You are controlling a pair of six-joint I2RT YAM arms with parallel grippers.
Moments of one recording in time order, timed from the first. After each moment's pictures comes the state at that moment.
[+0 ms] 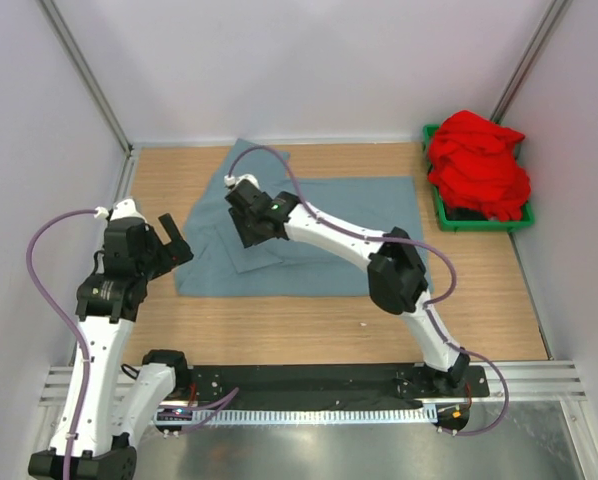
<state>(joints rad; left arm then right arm) -0.07 0.77 0.98 -0.88 -0.16 -0.45 0.95 2.21 2.02 -0.71 0.21 0.38</state>
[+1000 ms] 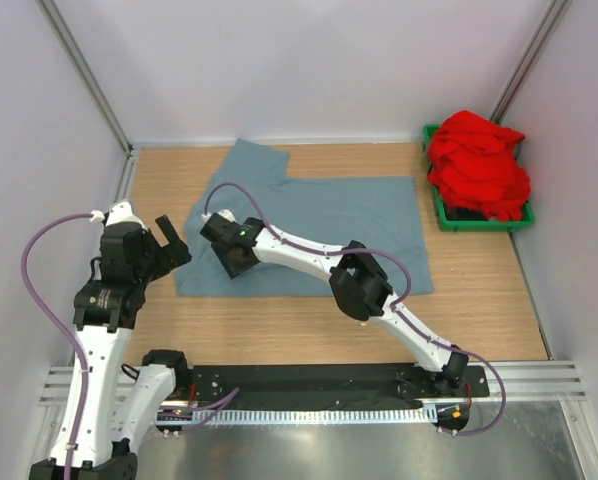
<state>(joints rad) -0.07 0.72 0.98 -0.88 -0.17 -0.45 1.06 2.51 2.27 -0.85 0.22 0.38</state>
